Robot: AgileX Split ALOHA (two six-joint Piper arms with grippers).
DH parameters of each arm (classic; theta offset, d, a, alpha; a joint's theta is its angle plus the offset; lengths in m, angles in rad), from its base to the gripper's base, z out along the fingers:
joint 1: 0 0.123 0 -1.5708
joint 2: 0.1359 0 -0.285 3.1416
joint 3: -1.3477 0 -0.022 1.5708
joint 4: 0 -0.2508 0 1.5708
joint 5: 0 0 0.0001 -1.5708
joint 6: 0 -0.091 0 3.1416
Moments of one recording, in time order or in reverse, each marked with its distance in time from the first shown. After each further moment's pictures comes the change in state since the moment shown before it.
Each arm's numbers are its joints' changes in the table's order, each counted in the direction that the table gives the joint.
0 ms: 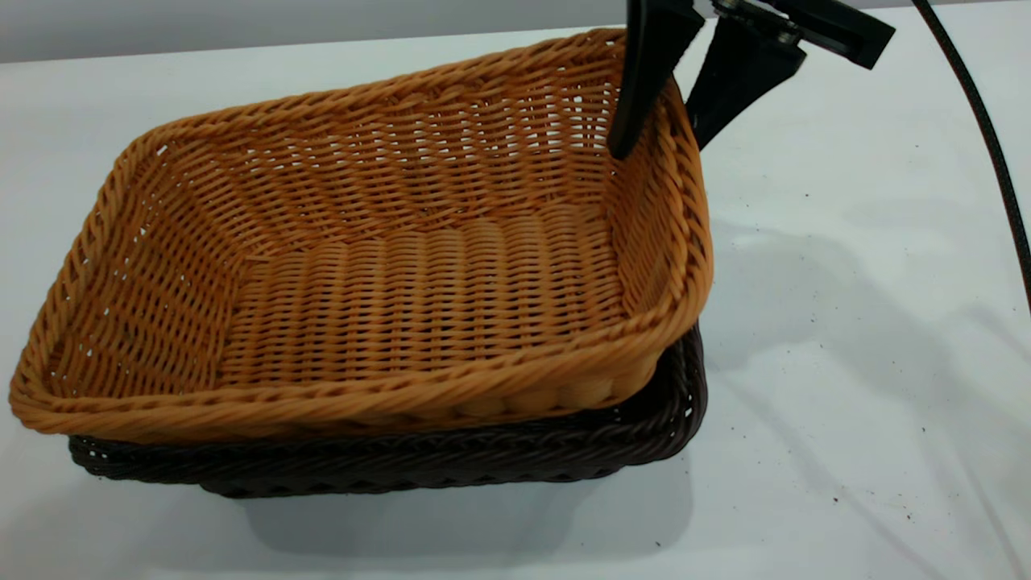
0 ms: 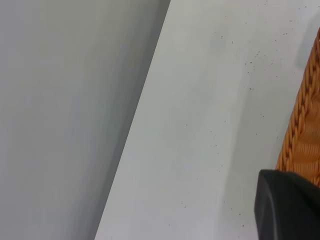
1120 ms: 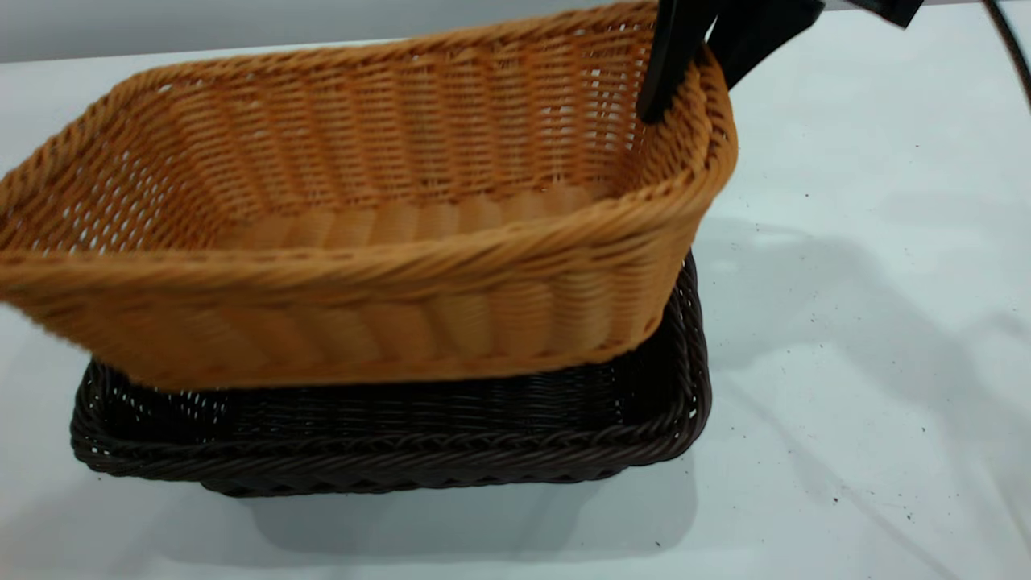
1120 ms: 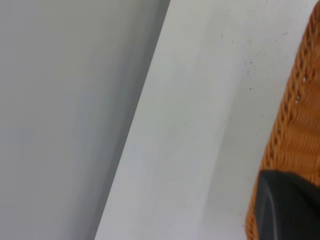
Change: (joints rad) left arm 0.000 0.000 0.000 -0.001 0.001 0.000; right arm -0.018 -0.047 0.000 0.014 0.023 -0.035
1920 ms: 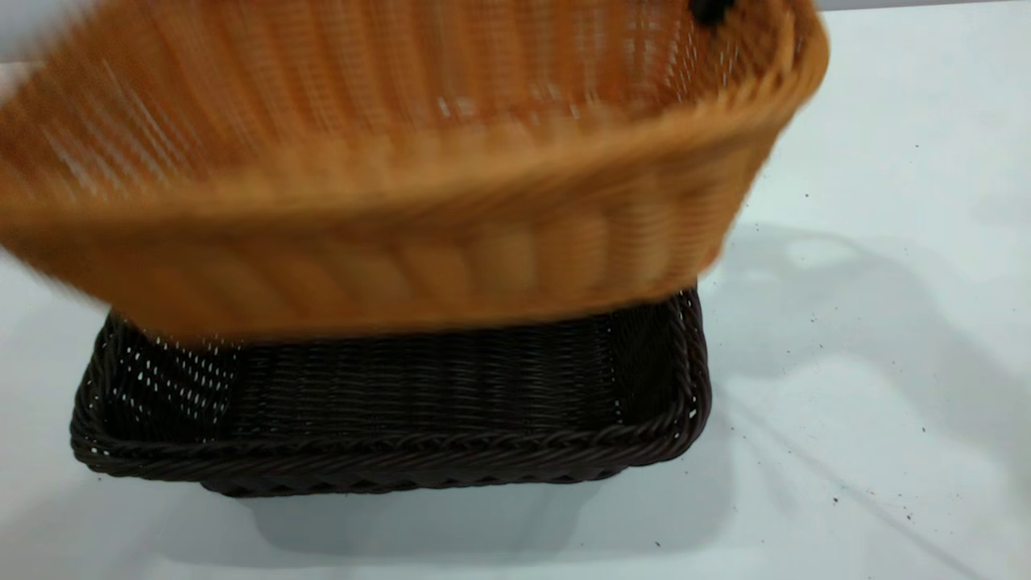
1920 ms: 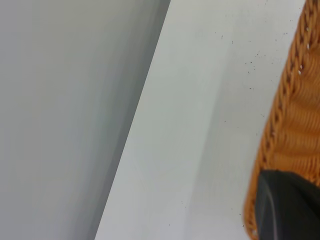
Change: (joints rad) left arm 0.000 0.000 0.000 0.000 0.000 0.000; right arm -0.008 -0.132 0.000 0.065 0.052 -0.032
